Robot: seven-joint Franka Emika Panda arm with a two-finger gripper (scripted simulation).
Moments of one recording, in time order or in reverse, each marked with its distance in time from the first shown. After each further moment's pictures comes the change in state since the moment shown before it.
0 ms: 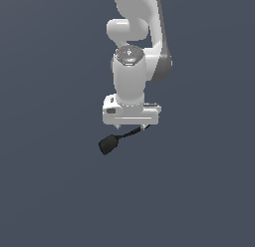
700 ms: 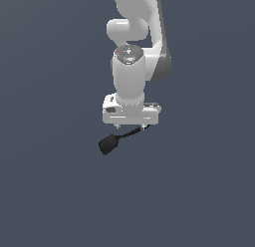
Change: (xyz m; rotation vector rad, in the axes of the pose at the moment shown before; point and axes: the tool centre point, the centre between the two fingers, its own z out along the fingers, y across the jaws) arm 0.000 0.000 -0.001 0.002 0.011 0.017
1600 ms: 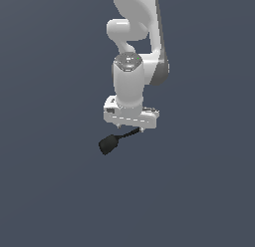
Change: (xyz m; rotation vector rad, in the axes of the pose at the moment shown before) arm -0.011 0.003 0.021 -0.001 -0.008 0.153
